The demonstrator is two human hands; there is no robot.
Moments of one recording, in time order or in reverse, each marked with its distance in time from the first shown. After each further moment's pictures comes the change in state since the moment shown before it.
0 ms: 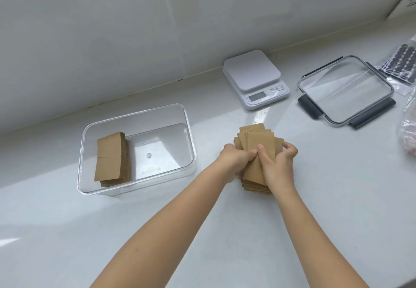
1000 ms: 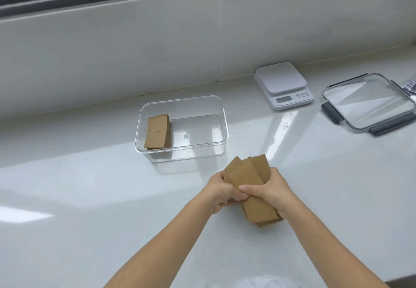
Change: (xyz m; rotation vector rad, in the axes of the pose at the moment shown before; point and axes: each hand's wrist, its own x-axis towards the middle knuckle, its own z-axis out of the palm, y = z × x) left_hand -0.095 -0.114 -0.057 -0.268 -0.044 0.035; right_hand -0.097 0.022 -0.006 -0.241 -0.544 0.057
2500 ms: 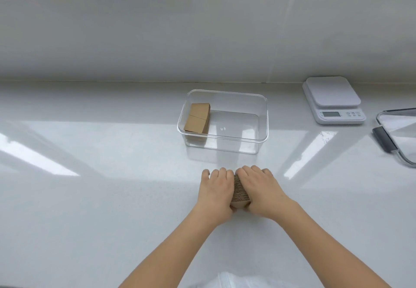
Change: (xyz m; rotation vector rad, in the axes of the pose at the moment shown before) left_hand -0.041 -0.039 -0.047 1.645 0.601 0.416; right_hand -0.004 -0.031 0.071 -1.340 -0.134 -0.878
